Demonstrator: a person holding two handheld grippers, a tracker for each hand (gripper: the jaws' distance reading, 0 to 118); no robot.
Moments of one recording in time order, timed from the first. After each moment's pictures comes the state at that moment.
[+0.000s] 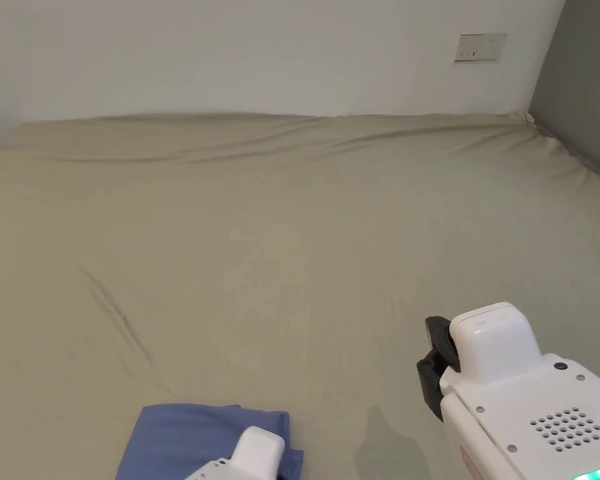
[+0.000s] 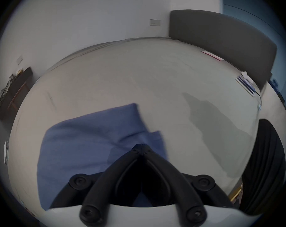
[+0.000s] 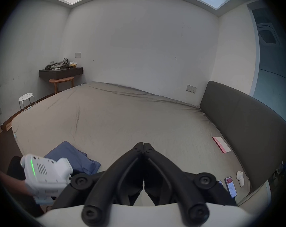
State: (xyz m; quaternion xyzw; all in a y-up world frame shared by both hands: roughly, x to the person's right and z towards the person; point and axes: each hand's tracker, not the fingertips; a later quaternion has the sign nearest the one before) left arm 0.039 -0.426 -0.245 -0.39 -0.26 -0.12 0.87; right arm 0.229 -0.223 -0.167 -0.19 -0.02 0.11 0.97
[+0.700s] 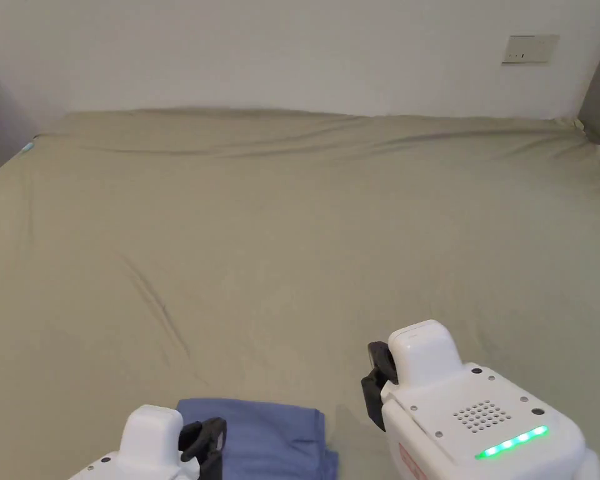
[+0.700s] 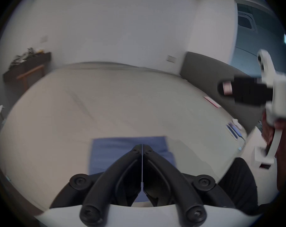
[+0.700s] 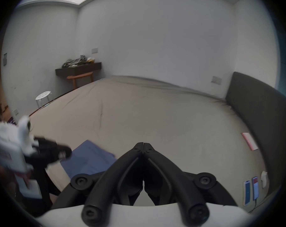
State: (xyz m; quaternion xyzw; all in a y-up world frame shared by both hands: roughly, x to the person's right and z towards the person) left arm -0.110 -0.335 -0.231 -0.29 -0.20 0.04 0.93; right arm 0.167 -0.277 -0.226 -0.25 0.10 0.07 0.96
